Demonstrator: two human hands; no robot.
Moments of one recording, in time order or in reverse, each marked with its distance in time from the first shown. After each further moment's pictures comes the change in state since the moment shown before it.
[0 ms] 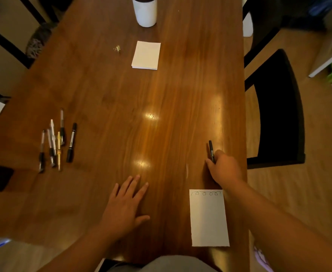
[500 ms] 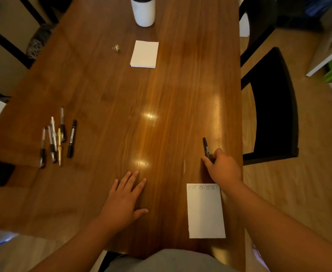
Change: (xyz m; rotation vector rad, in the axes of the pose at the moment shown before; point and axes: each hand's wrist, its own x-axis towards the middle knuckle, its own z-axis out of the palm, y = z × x) left_hand -0.002 0.001 0.005 -0.039 0.050 0.000; right_hand -0.021 0.006 -0.004 0.002 0.038 -0.026
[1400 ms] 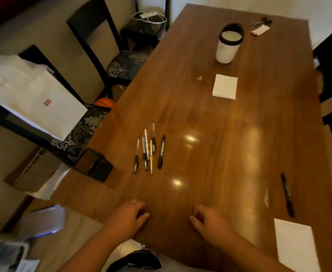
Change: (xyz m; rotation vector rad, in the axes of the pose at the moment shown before) left_hand -0.119 -0.207 -0.030 -0.485 -0.016 -0.290; right_hand -0.146 -0.222 0.104 0.024 -0.452 -0.501
